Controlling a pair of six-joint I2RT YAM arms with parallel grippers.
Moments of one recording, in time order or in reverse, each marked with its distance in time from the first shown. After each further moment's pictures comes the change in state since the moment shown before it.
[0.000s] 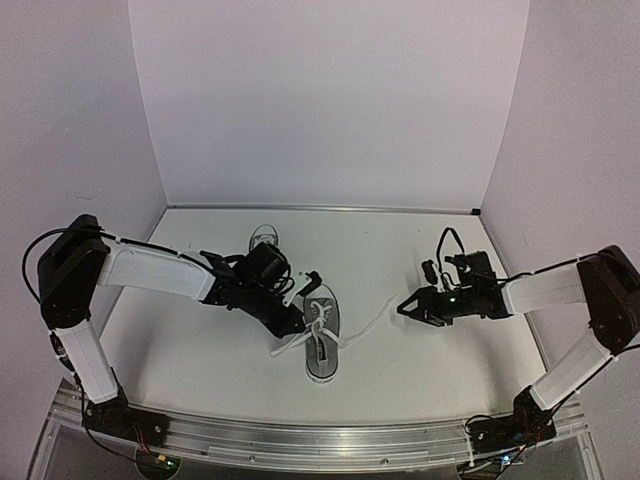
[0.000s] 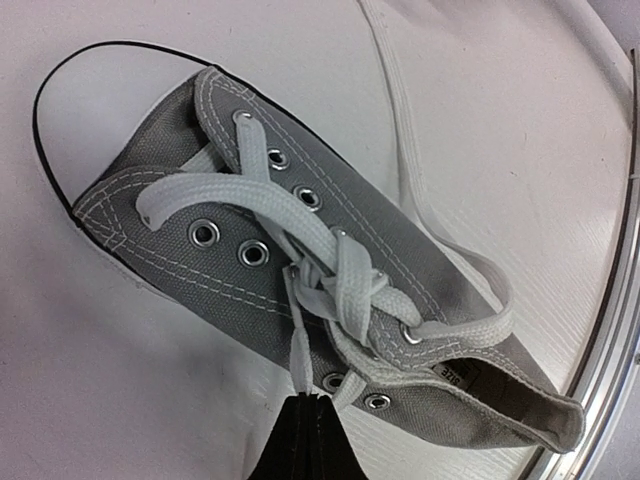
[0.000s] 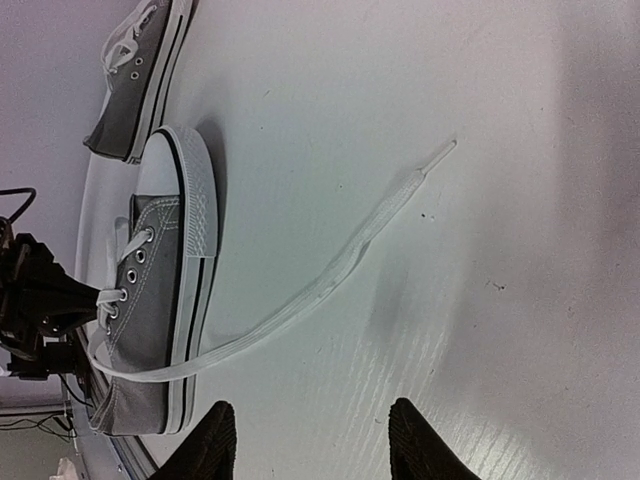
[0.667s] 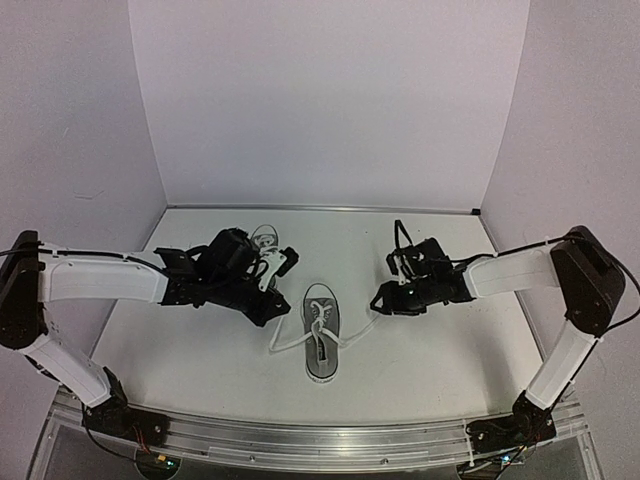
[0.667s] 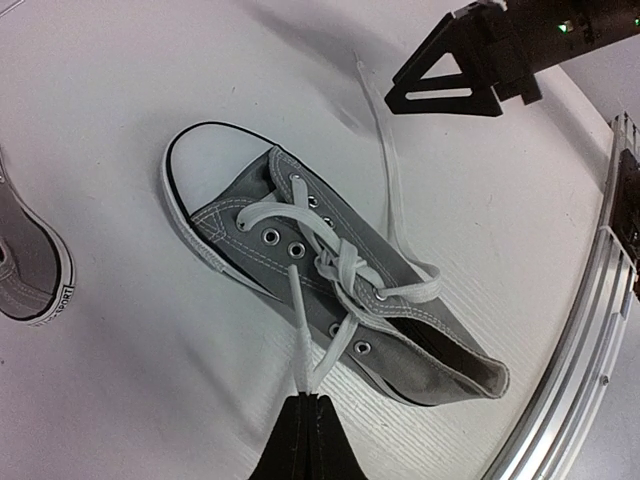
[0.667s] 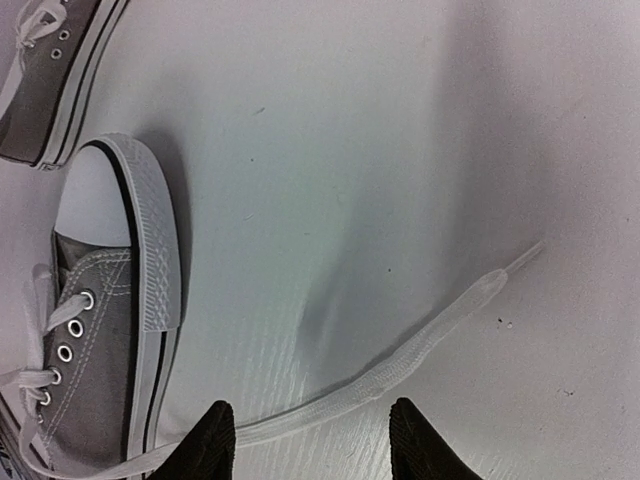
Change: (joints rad) left arm 0.000 -0.294 -0.123 0.005 -0.112 -0.064; right arm 0.256 0.186 0.300 -0.206 0.390 -0.009
